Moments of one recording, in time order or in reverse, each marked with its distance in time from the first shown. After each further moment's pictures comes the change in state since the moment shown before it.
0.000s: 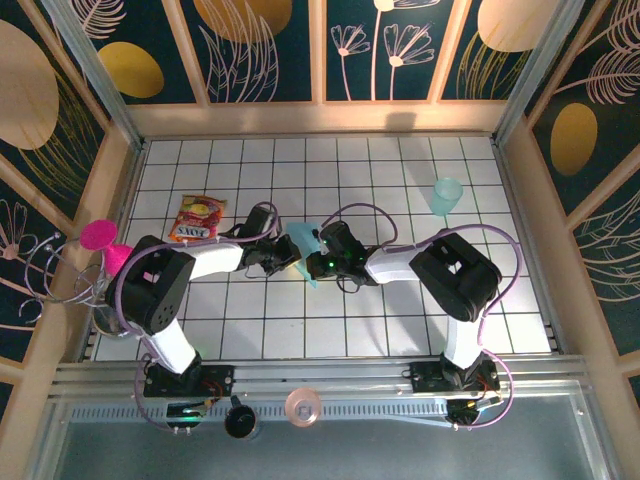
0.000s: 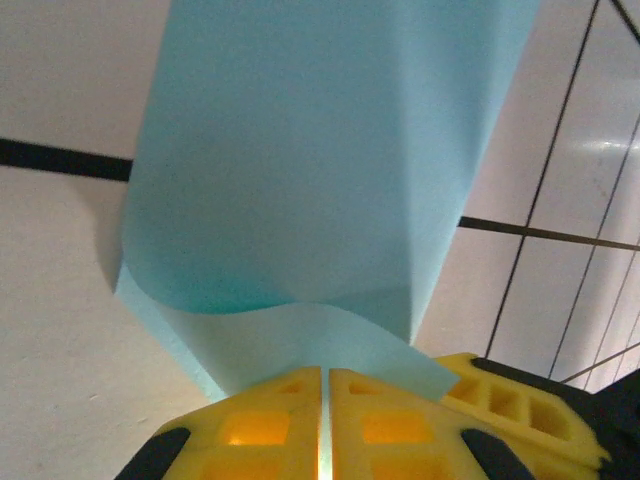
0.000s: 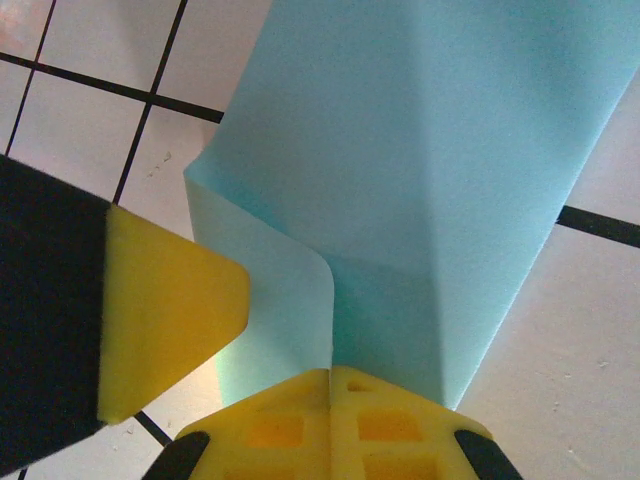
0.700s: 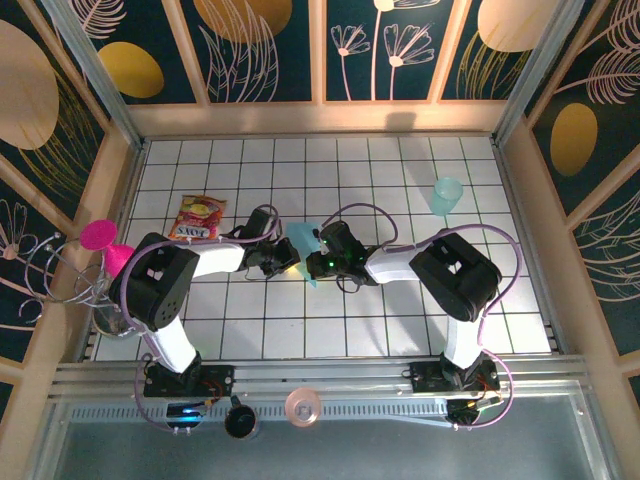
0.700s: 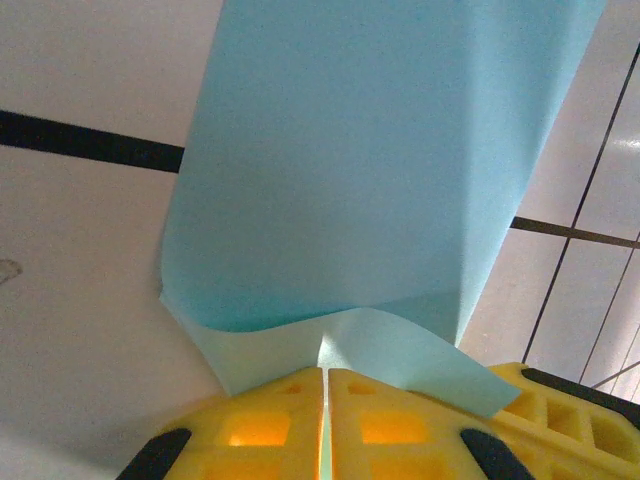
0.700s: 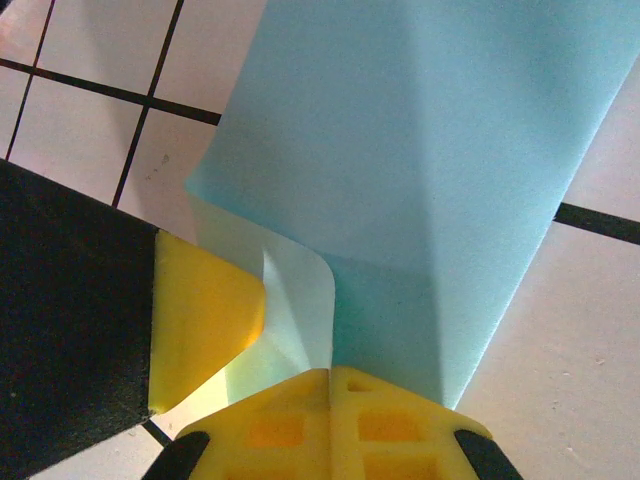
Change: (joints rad) left arm 0.000 0.029 -0.004 0.005 0.000 0.001; right arm 0.000 0.001 0.001 -0.002 0.000 0.015
